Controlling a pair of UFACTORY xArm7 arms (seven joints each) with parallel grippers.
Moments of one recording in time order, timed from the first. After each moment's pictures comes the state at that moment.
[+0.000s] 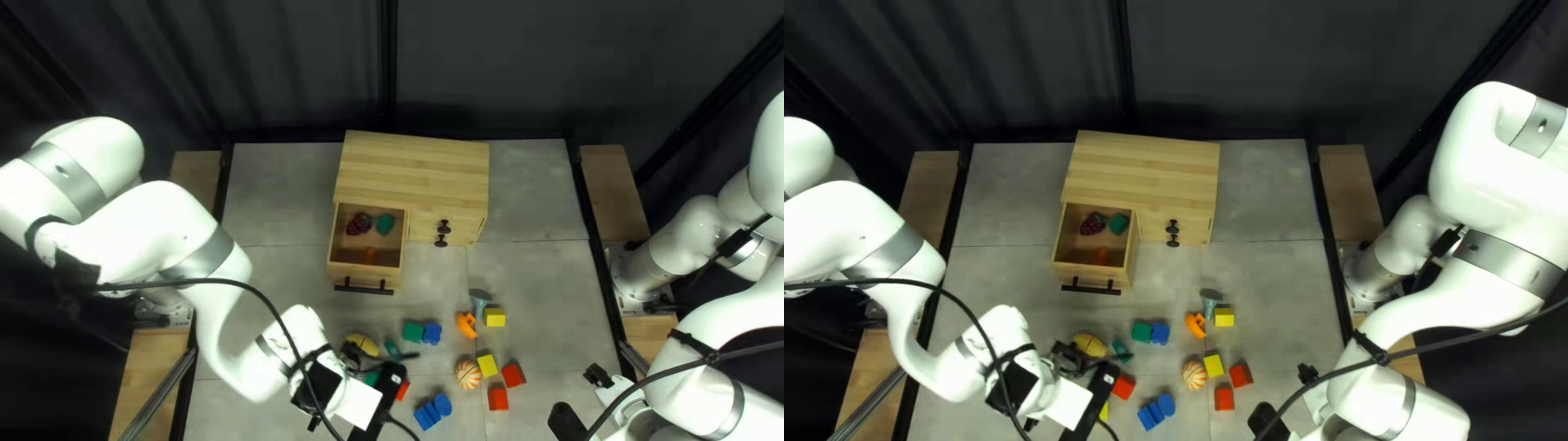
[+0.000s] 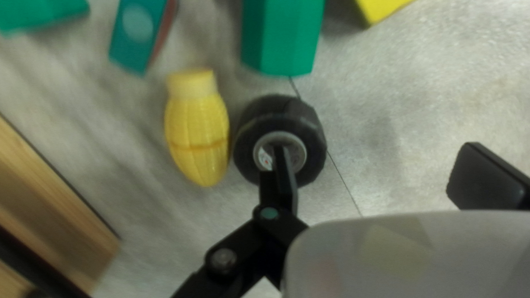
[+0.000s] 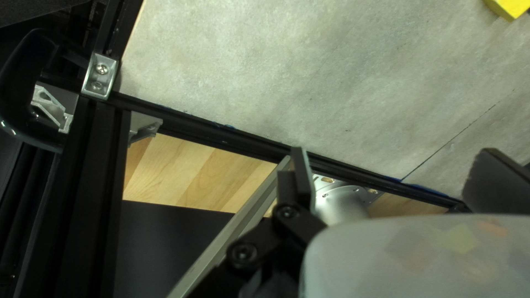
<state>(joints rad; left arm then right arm) -0.01 0.26 -0.57 0.84 0.40 0.68 -0.65 0.88 -0.02 0.10 0.98 -0.11 1.41 0.47</state>
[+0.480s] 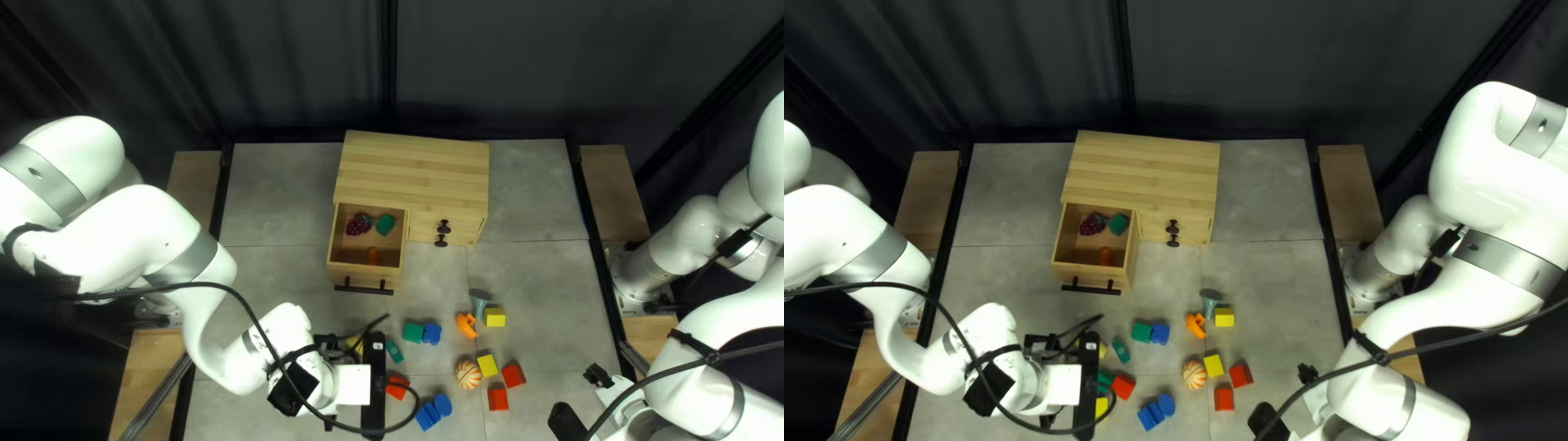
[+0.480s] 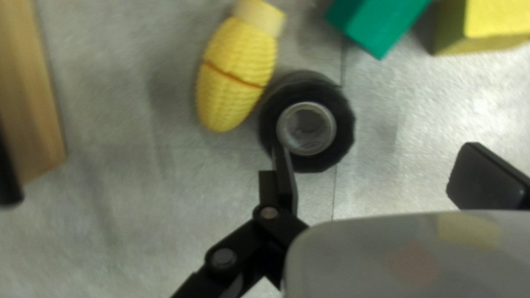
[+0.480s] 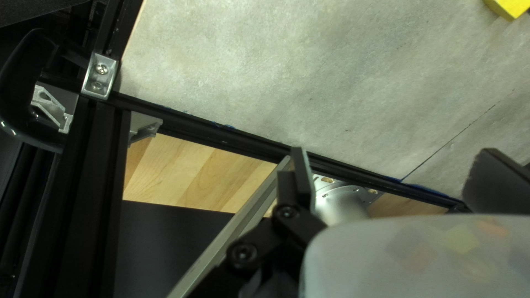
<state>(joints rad) -0.08 0.20 -0.49 0.81 0.50 0.68 -1.11 0.88 -0.02 0.10 0.98 -0.11 1.41 0.47</state>
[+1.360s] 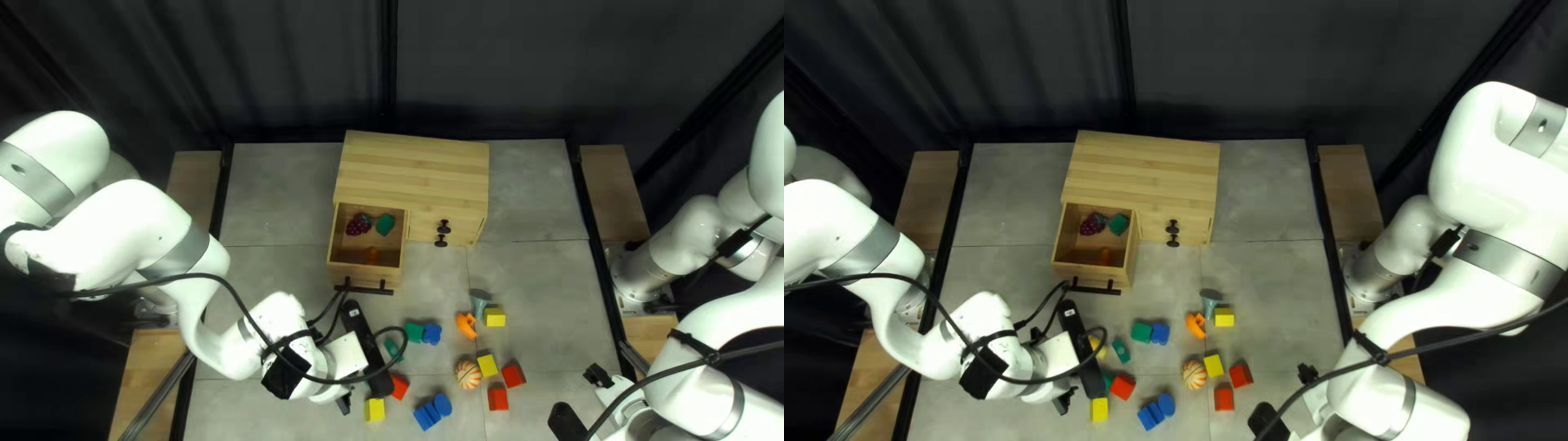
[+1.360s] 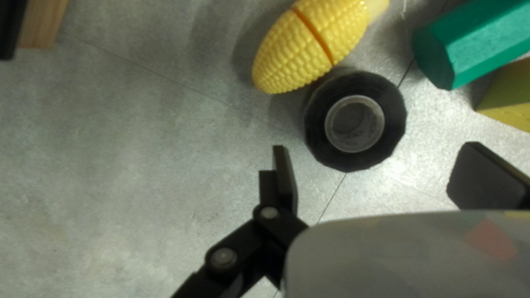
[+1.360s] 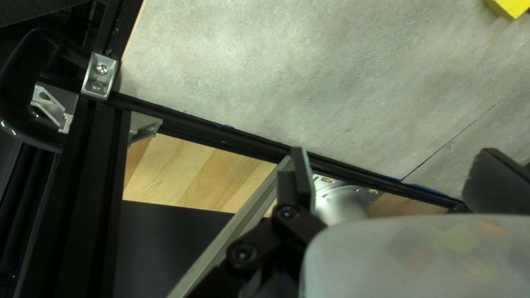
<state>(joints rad) -0.08 0.20 -0.43 0.73 0.52 0.54 -1.39 0.88 -0.02 0.10 0.98 -0.11 1.41 0.47</state>
